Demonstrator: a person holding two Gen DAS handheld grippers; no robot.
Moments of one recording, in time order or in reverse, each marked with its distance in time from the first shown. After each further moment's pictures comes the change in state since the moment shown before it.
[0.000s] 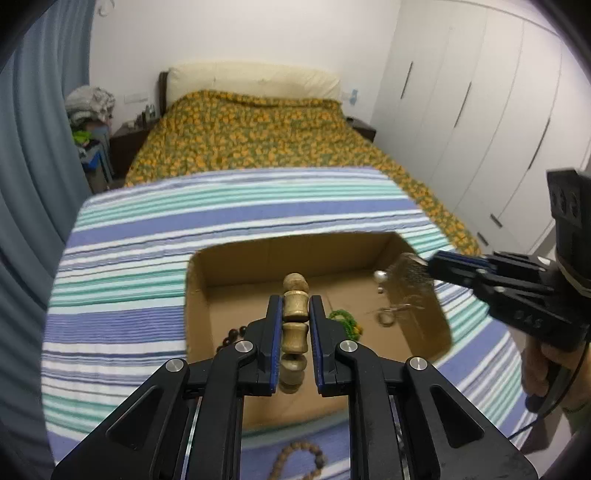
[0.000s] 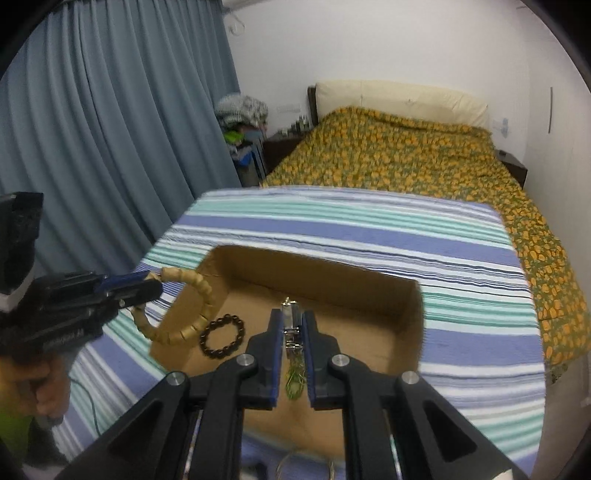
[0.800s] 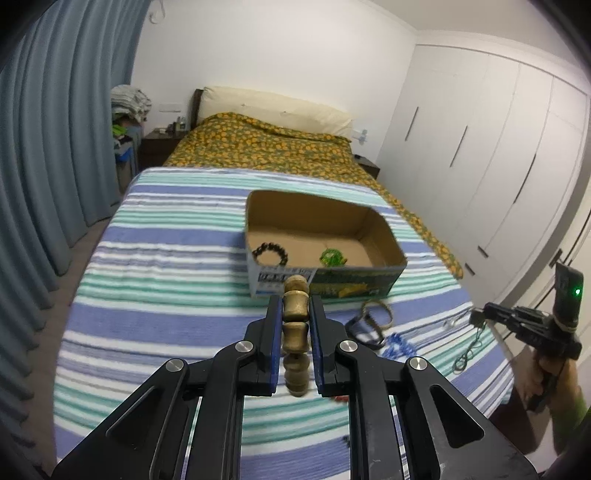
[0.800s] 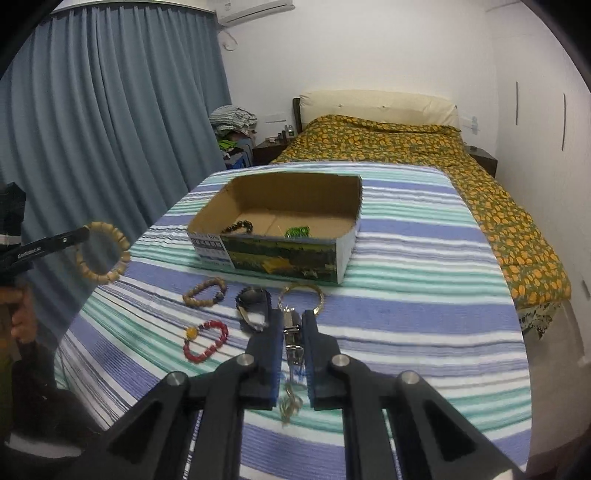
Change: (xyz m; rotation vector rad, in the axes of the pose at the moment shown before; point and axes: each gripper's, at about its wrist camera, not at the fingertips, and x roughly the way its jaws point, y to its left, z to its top) left arm -0.183 0.015 -0.165 -0.111 -0.176 -0.022; right arm -0.173 0.004 -0.207 0.025 -0.088 -0.045
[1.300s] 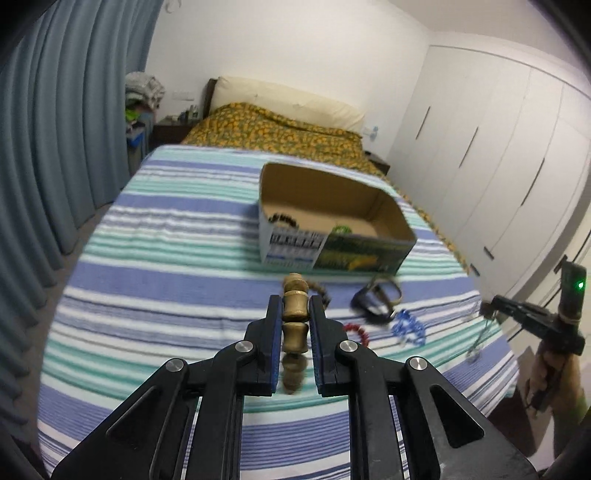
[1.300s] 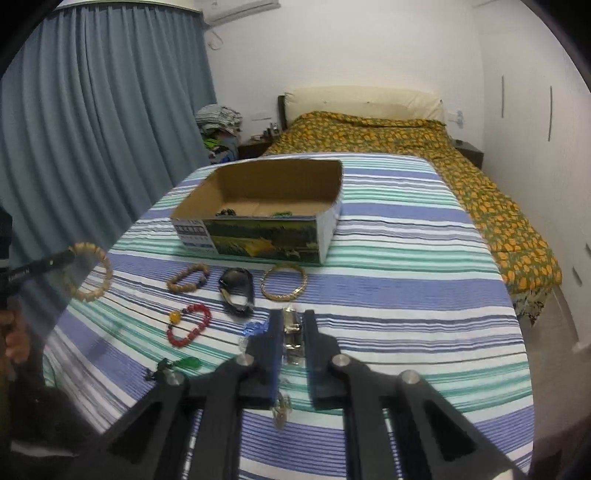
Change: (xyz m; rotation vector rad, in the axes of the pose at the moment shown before) left arm -0.006 0.007 -0.049 -0.044 0.015 0.035; right arm -0.005 -0.010 -0.029 0.031 0.013 -0.049
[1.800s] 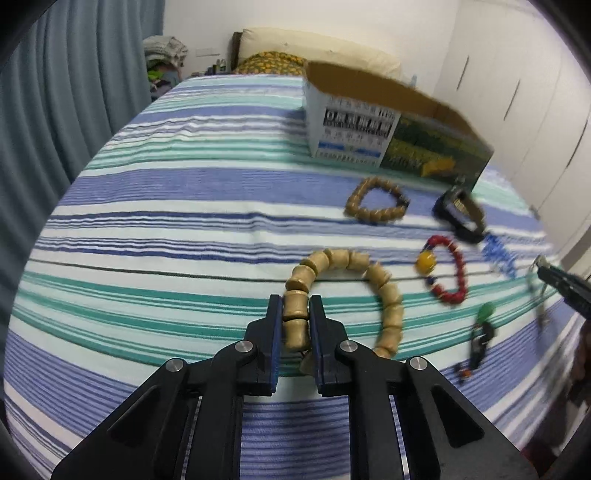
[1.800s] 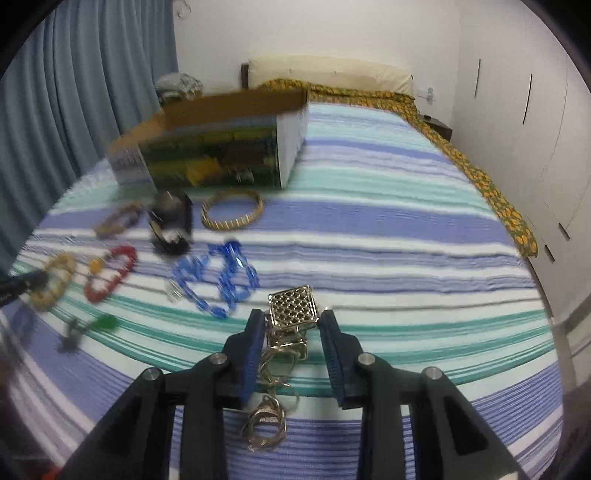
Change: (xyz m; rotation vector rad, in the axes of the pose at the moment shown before) left arm 0.084 0.033 -0.086 -0.009 0.178 0.163; right arm 0.068 -0.007 -0.058 0.023 0.082 -0.167
